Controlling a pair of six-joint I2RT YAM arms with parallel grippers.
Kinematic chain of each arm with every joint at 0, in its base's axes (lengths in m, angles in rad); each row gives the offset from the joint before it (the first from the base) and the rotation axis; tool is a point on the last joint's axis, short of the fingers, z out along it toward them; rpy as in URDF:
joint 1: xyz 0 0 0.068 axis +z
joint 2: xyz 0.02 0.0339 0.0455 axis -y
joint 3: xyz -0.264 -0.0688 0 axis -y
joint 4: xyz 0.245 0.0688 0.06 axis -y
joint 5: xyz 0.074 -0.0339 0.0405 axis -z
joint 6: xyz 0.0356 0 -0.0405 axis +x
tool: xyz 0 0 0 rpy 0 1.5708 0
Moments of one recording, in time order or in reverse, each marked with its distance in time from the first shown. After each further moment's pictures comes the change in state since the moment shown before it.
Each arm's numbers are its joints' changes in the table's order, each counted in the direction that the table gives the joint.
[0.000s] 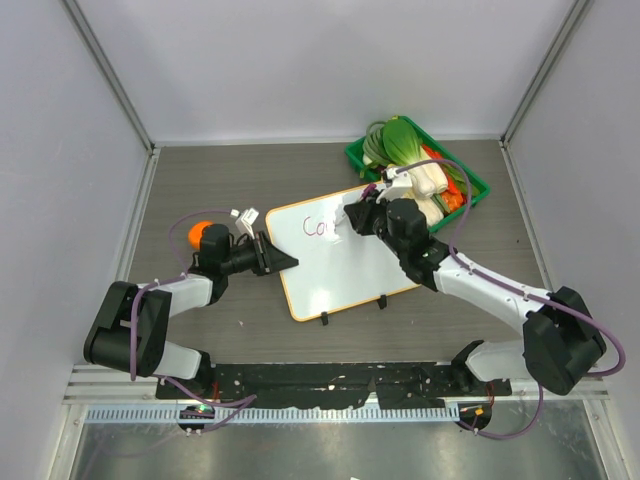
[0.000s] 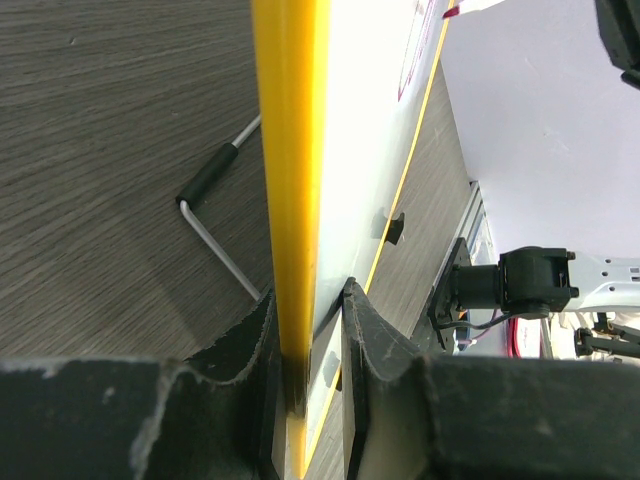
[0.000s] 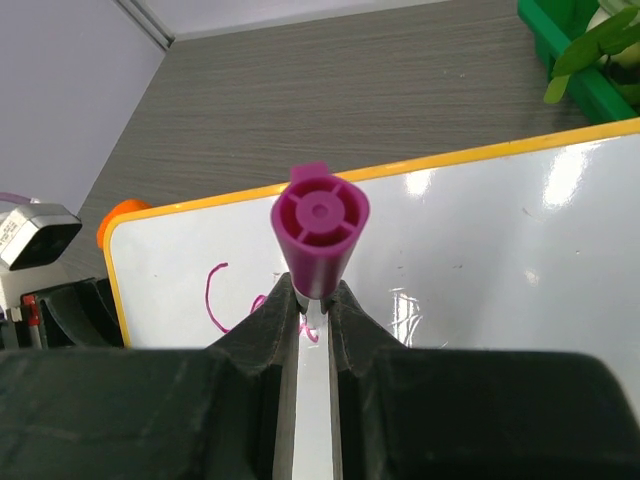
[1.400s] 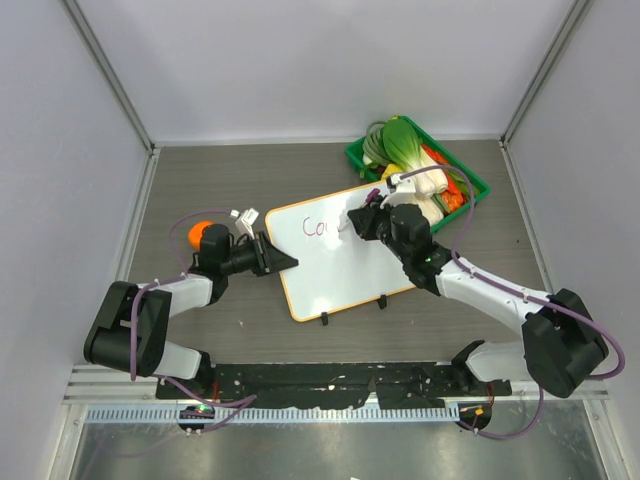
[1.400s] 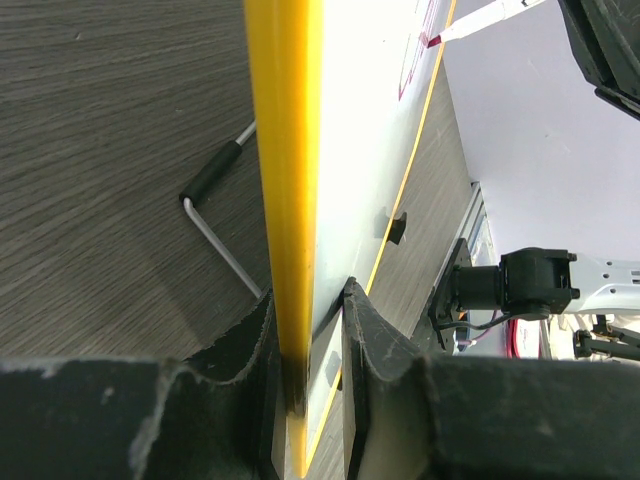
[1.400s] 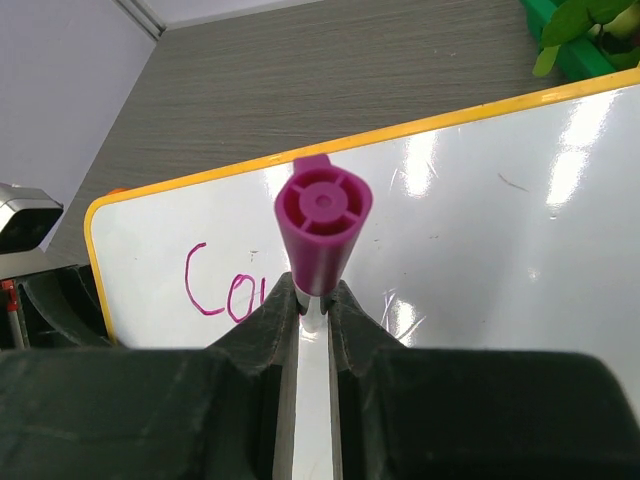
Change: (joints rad) left arm 0.000 0.000 0.000 -0.008 -0.003 -0.001; right arm -0.024 0.012 -0.055 0.031 -0.020 0.008
